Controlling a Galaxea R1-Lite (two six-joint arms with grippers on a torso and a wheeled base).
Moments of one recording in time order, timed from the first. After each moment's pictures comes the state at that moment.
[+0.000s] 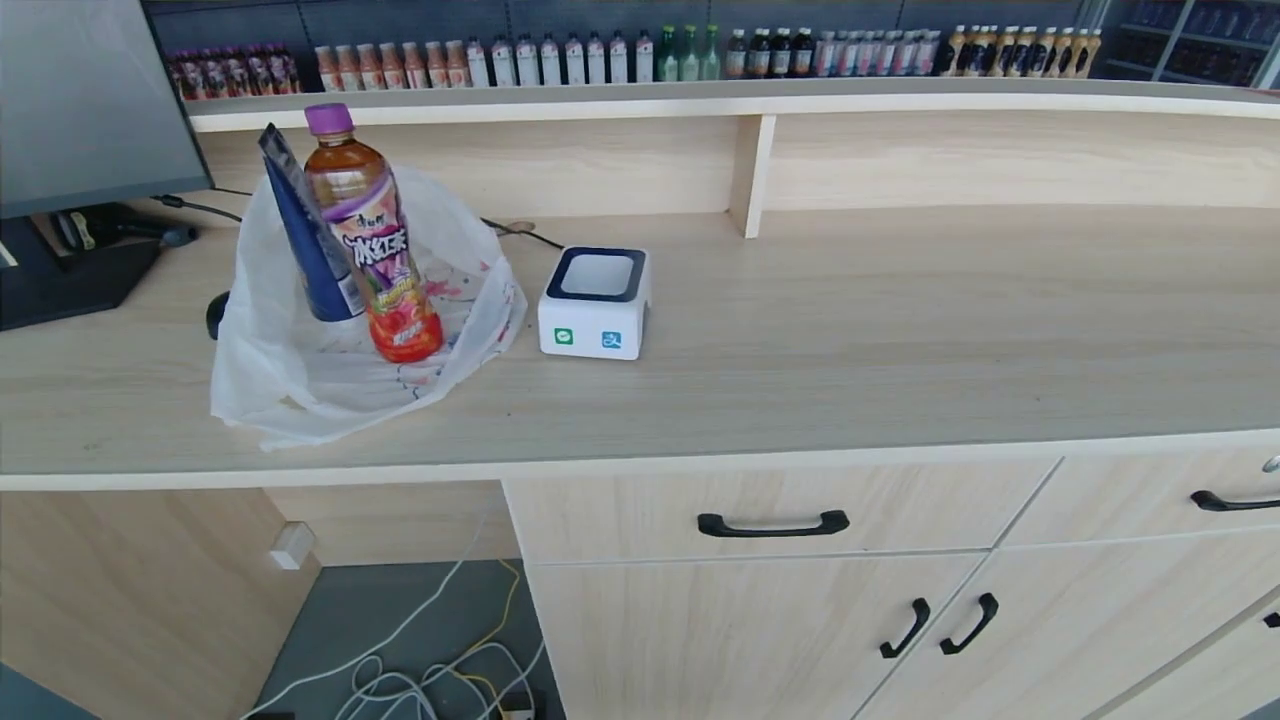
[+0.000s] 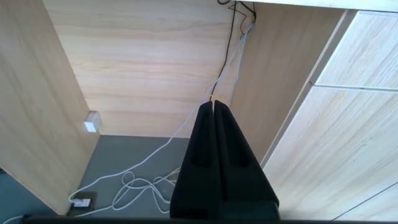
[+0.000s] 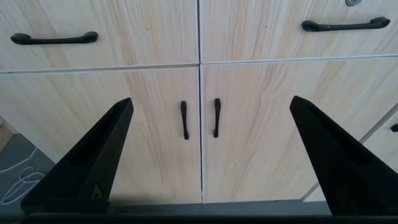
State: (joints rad) left arm 0.00 0.00 0.00 0.00 0.00 0.00; right arm 0.01 0.00 0.00 0.00 -0.02 0.00
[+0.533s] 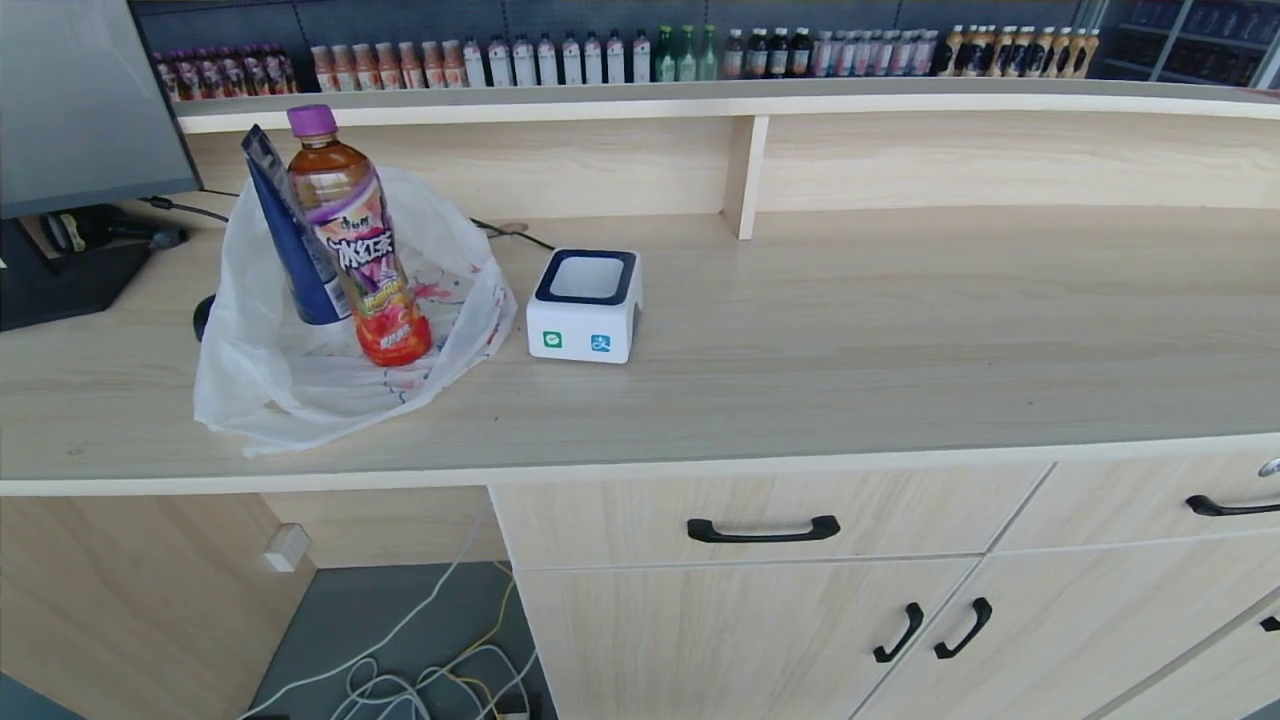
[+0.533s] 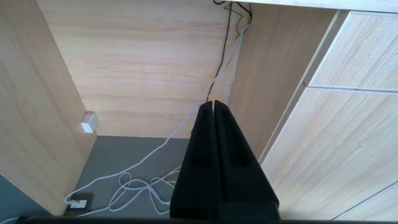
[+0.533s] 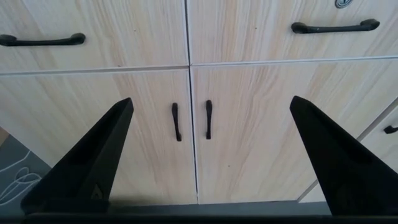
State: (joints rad) left arm 0.00 0.00 0.00 0.00 0.00 0.00; right arm 0.01 0.00 0.00 0.00 -0.02 0.00
